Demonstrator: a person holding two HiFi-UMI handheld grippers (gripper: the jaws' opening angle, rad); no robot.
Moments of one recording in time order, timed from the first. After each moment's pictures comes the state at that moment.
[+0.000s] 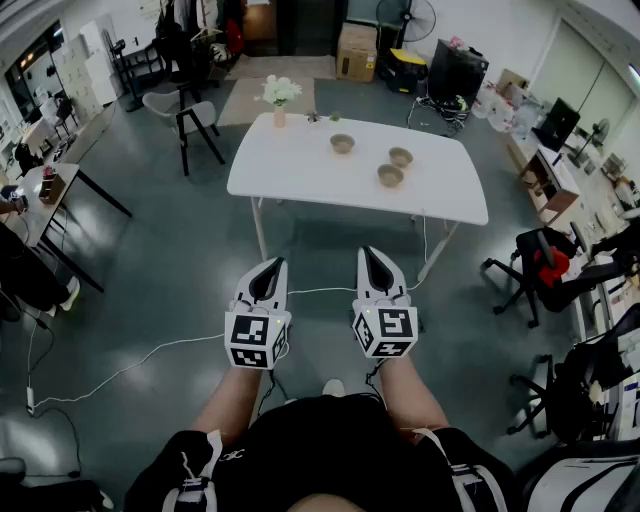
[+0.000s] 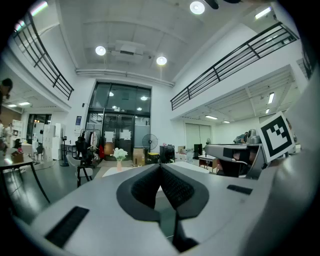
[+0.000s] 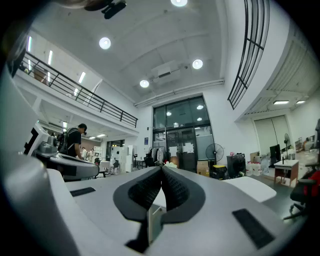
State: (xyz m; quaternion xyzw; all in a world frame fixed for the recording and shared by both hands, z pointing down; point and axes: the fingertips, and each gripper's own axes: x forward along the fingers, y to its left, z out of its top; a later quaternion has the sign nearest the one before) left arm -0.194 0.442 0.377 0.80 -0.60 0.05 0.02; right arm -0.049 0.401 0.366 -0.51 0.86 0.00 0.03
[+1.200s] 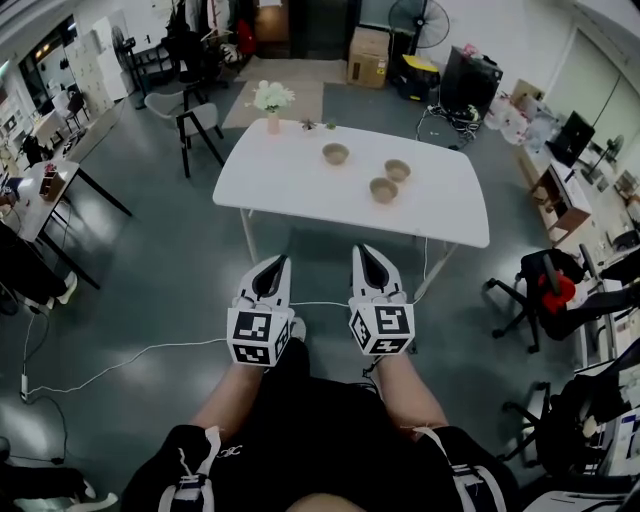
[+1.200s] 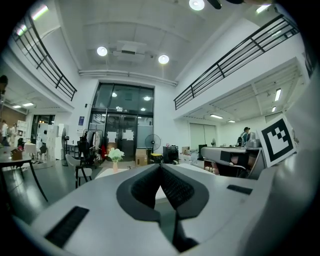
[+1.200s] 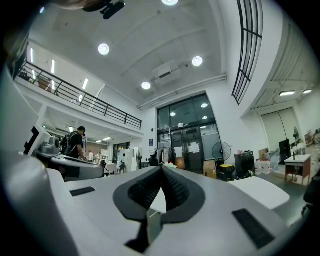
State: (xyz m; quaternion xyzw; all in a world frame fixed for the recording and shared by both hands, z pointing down) left arm -0.092 0.331 0.400 0.78 -0.62 0.04 0.02; right arm 0.035 0.284 0.391 -0.47 0.88 0.00 0.05
